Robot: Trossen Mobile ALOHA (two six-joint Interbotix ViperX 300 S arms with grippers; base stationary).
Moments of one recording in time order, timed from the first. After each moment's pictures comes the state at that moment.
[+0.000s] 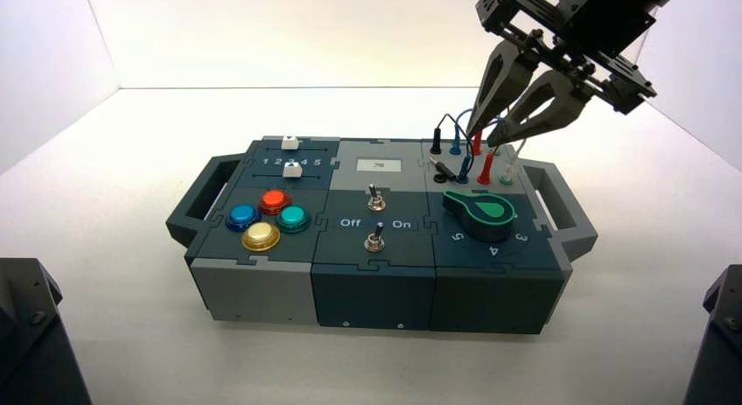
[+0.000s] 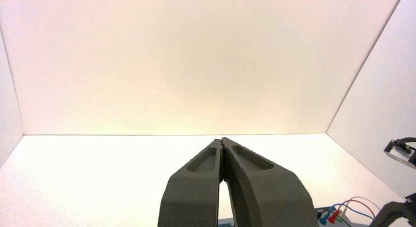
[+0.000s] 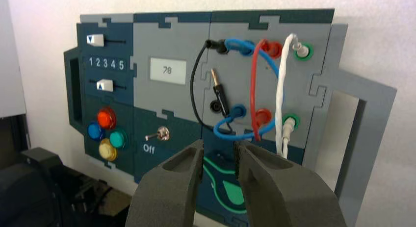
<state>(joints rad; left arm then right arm) -0.18 -1.56 1.30 -0.33 0.37 0.11 0.52 -0.36 1.05 0.58 0.50 0.09</state>
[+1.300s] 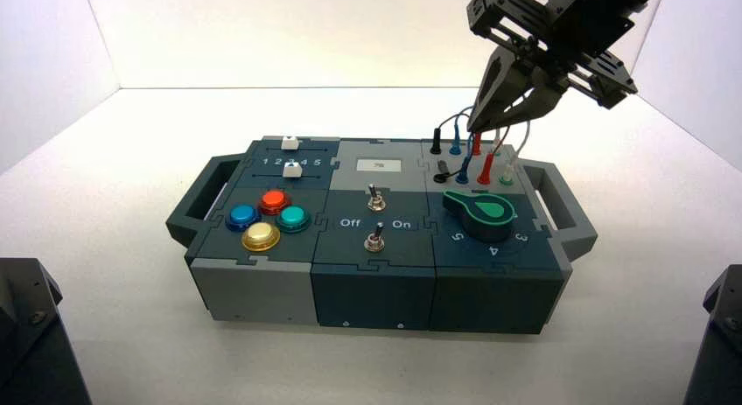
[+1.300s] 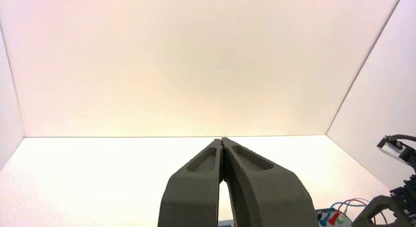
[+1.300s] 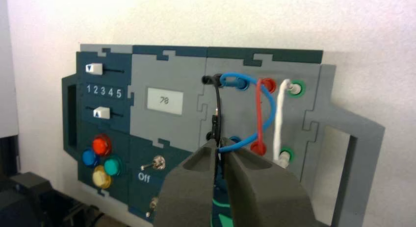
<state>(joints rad) -0.18 -1.56 1.30 -0.33 0.37 0.11 0.52 -0.32 1.04 0.56 0.40 0.08</state>
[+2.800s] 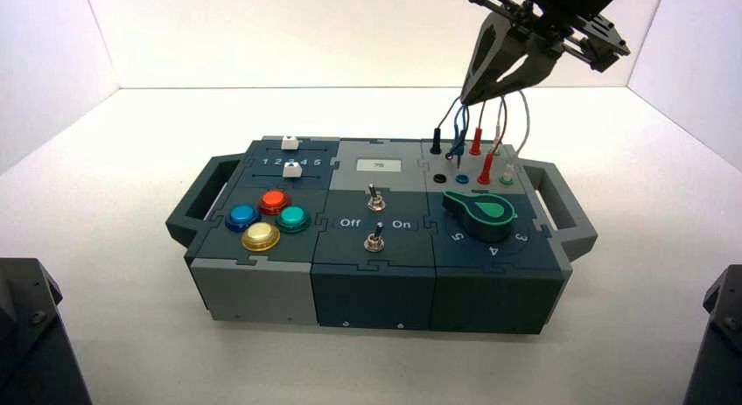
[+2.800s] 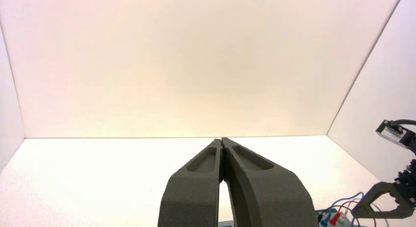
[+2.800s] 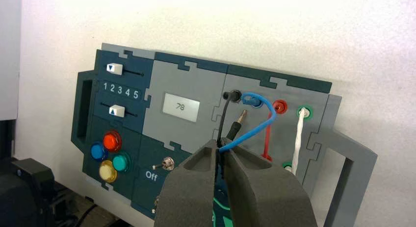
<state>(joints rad) -0.18 -1.56 1.30 -0.33 0.37 0.11 0.52 -0.34 0.94 0.48 0.49 0.07</state>
